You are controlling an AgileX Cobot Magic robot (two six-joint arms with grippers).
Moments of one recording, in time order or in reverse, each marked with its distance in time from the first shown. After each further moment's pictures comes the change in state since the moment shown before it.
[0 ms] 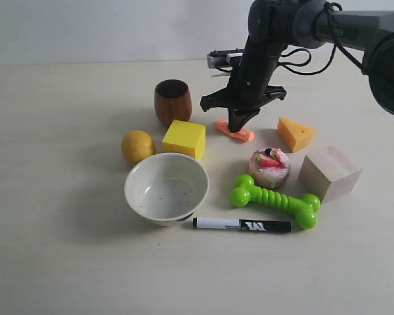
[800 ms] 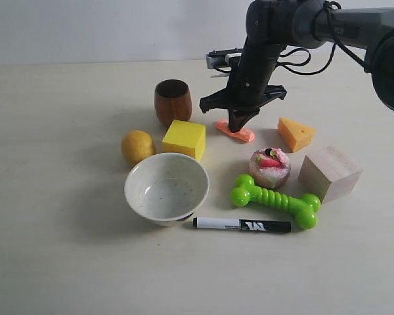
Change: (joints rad) left arm 0.000 0.000 0.000 0.000 0.000 0.000; right arm 0.006 -0.052 0.034 -0.028 -0.045 0.023
